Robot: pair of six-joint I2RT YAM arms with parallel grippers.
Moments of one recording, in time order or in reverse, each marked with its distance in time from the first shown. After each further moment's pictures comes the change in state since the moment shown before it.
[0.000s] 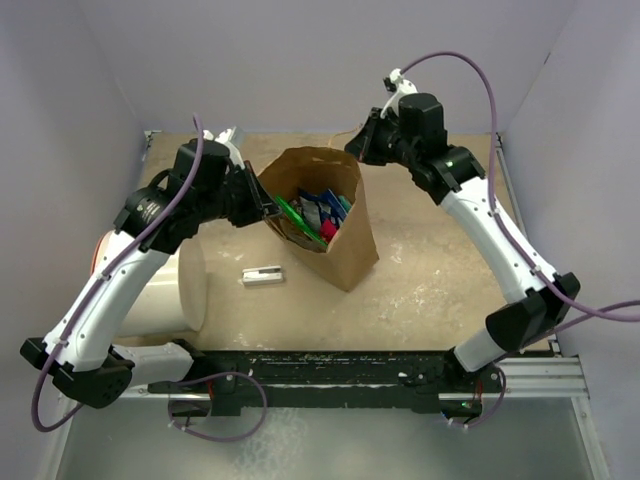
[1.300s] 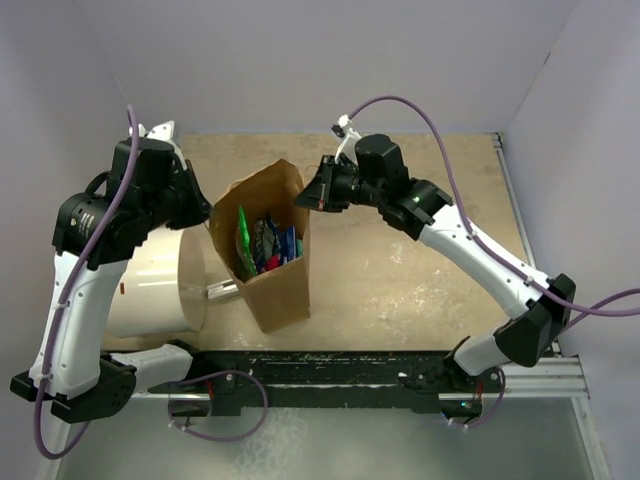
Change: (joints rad) left arm 0.179 -0.039 0.236 -0.366 -0.230 0.237; right arm 0.247 -0.093 -0.227 0.105 -0.172 0.225
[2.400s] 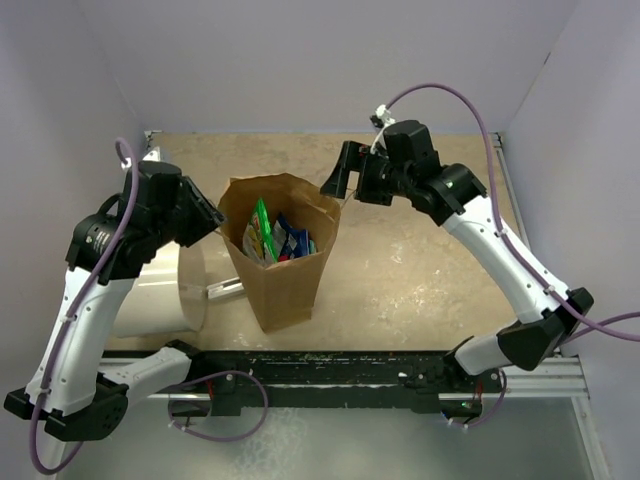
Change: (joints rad) left arm 0.004 -0.127 -0.254 0.108 -0.019 -0.323; right arm -0.110 -0.033 0.138 -0.362 0.166 -0.097
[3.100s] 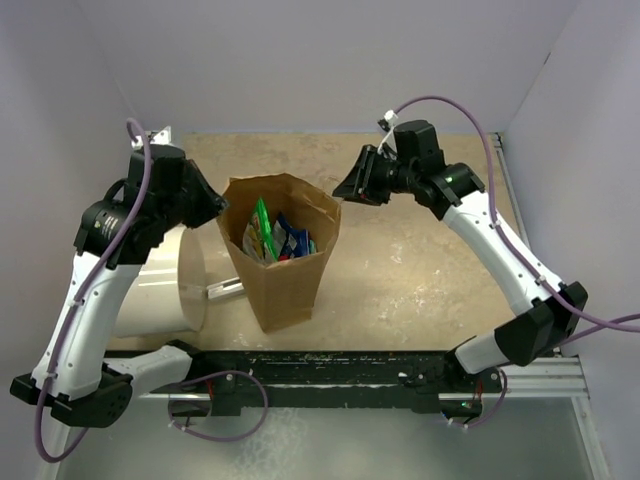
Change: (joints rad) left arm 0.000 0.056 0.021 0.099 0.031 0.081; right arm -0.121 0.014 -0.099 0.072 -0.218 0.107
